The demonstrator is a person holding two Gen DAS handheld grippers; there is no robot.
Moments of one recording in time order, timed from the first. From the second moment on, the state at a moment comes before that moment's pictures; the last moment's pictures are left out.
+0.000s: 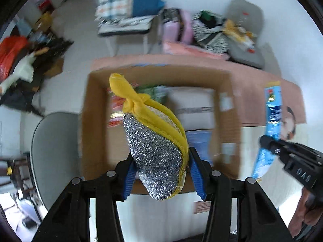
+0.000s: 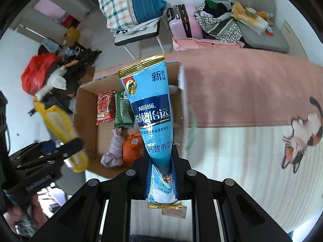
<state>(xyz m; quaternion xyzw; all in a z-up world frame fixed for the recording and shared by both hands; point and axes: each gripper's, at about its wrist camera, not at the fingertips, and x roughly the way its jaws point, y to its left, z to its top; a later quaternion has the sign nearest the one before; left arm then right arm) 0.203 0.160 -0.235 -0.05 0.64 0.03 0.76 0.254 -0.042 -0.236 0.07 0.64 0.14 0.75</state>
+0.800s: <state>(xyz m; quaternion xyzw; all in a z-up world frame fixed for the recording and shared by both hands) 0.225 0.236 -0.326 -0.09 0.72 0.05 0.69 0.283 0.014 -0.325 0.00 0.68 0.05 0.73</state>
